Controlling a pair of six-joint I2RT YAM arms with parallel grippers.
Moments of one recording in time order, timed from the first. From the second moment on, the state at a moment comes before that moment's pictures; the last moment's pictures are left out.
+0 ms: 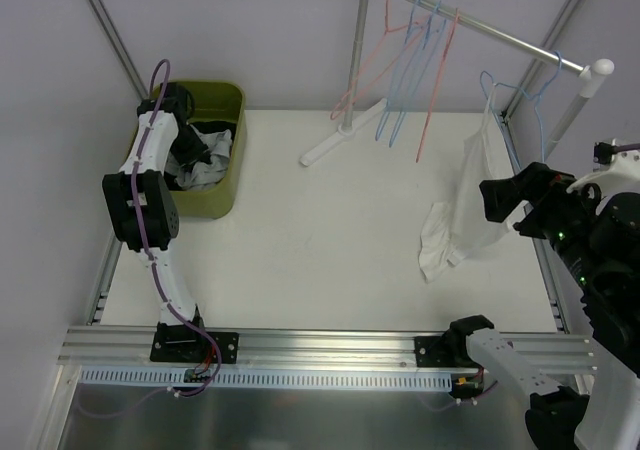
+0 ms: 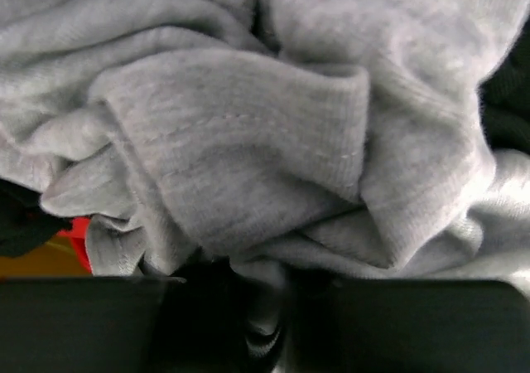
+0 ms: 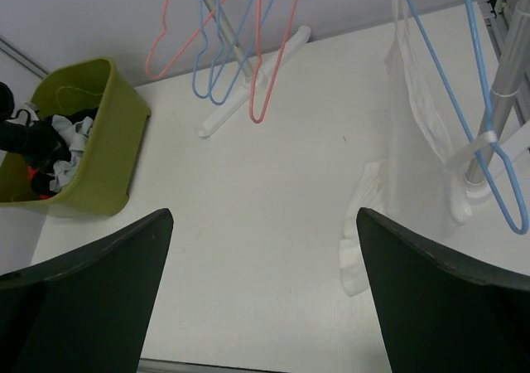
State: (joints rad) left arm 0.10 2.05 1.86 -1.07 -0.05 -0.54; right arm 0.27 0.80 1.77 -1.19 0.12 0.39
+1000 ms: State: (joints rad) left arm -0.19 1.22 1.54 -1.06 0.05 -0.40; right arm 0.02 1.26 1.90 -1.18 0.43 -0.06
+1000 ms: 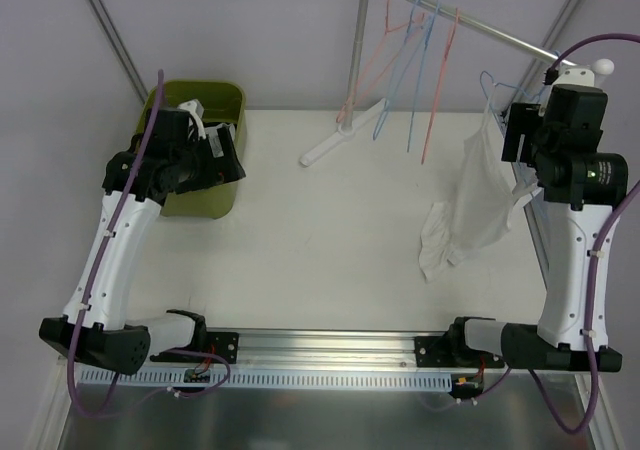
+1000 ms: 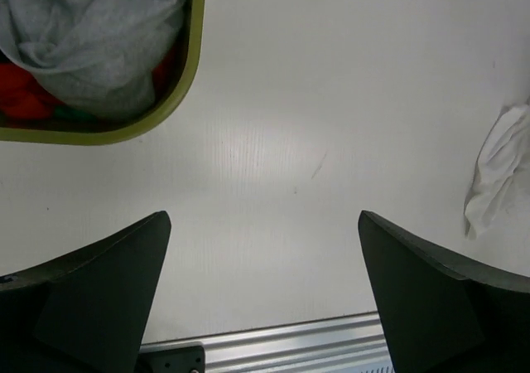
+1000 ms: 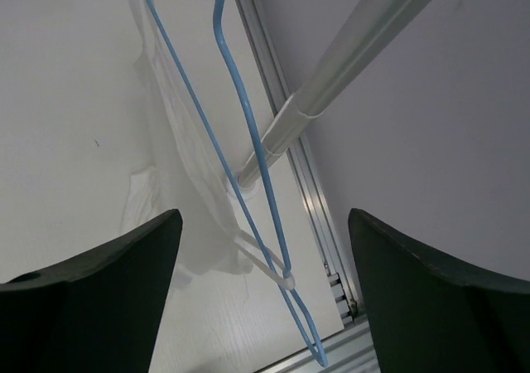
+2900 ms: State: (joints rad) left arm -0.50 1.18 1.73 -0.98 0.26 -0.38; right arm -0.10 0.85 1.71 -1.05 -0.32 0.23
